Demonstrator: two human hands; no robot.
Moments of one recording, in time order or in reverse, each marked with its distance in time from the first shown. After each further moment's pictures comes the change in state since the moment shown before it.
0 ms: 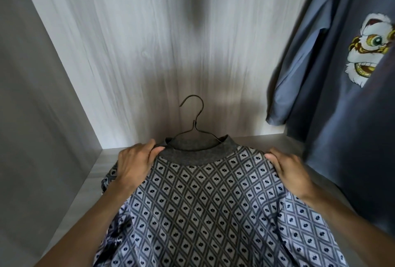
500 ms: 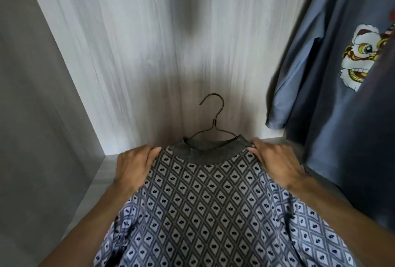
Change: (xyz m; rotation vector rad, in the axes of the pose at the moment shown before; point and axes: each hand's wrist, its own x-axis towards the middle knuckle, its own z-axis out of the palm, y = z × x) left_hand 0.000 -0.011 -0.015 -0.108 0.066 0.013; right_hand 0.032 -0.068 -0.015 -0.400 0.005 -0.149
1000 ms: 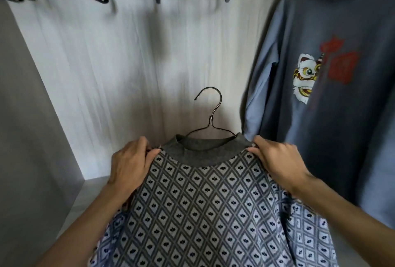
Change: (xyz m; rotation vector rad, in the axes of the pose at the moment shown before) left_hand 0.044 0.040 -0.039 -0.015 0.110 0.133; right_hand -0.019 -0.006 -0.095 -0.100 0.102 0.059
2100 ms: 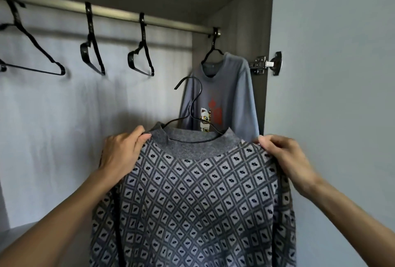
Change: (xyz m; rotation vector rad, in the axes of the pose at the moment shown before) left_hand 0.087 0.213 -0.146 -0.195 0.311 0.193; right_hand -0.137 0.068 -0.302 0.996 0.209 0.495
